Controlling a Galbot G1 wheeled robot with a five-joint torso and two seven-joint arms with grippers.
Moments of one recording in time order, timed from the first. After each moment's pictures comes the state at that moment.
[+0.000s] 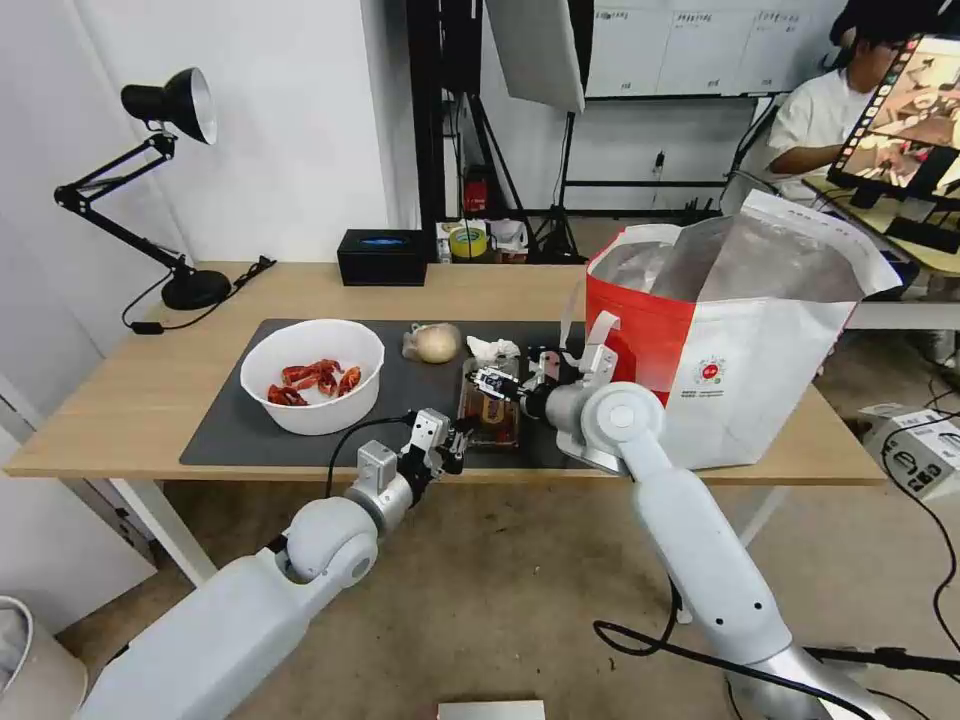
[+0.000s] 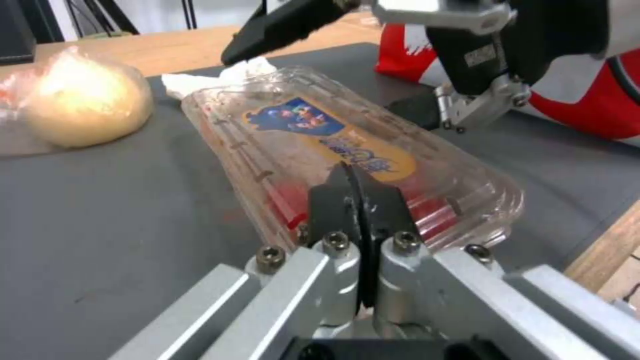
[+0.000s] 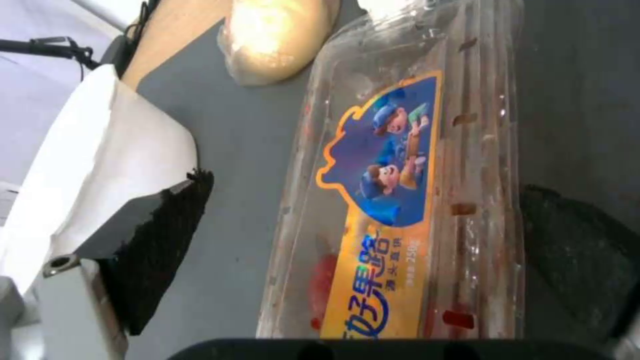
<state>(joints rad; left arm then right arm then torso) 0.84 -0.92 0.17 -1.83 -0.65 0.17 -0.09 -0.67 1.33 0.12 1.68 1.41 -0.72 0.63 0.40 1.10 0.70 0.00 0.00</state>
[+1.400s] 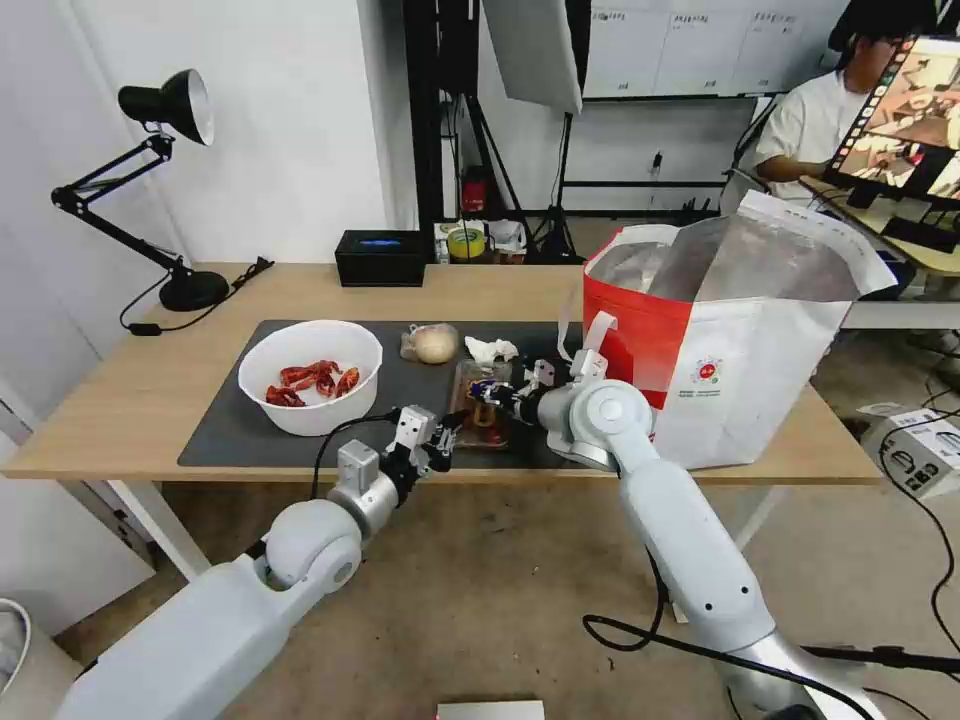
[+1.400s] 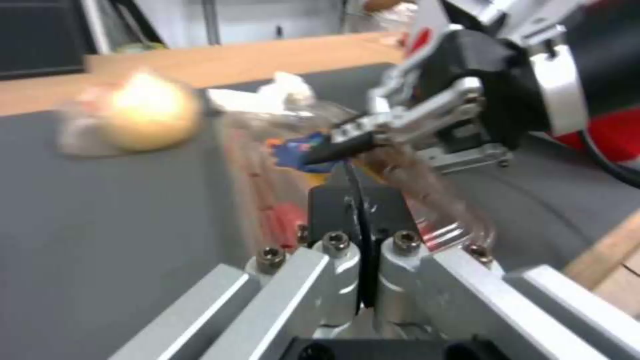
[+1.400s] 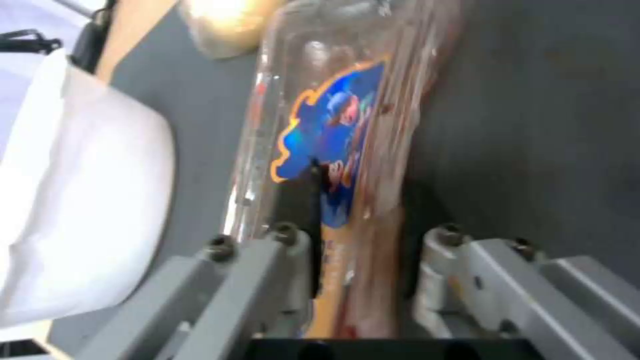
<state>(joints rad) 0.97 -0.87 0.03 -1.92 -0.67 0.15 -0.09 -0.63 1.37 0.10 1.61 1.51 -0.72 0.71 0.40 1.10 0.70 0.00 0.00</state>
